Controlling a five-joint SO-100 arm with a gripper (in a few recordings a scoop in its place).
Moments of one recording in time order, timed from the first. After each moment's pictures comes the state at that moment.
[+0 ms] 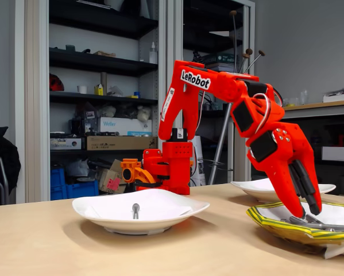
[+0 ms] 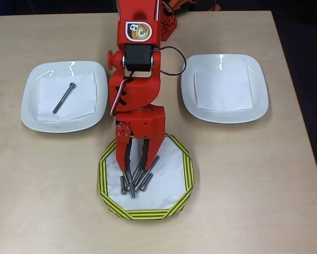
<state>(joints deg) 0.6 70.5 90.7 37.5 81.4</state>
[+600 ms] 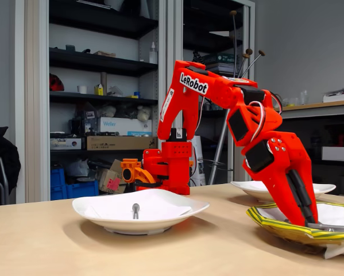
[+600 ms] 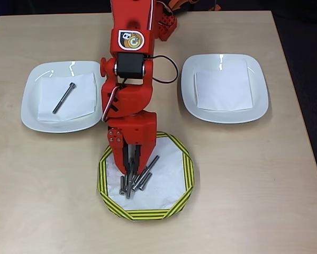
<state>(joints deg) 3.3 65.3 87.2 37.7 80.4</state>
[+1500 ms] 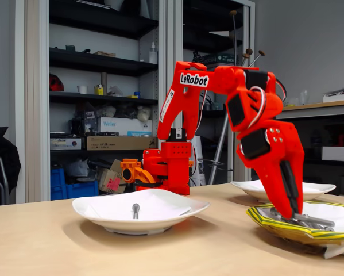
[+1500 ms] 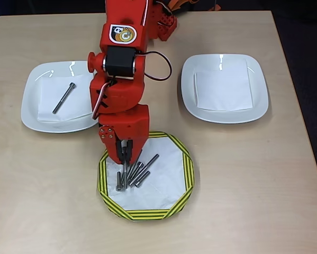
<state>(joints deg) 6.3 64.0 72.5 58.8 73.2</state>
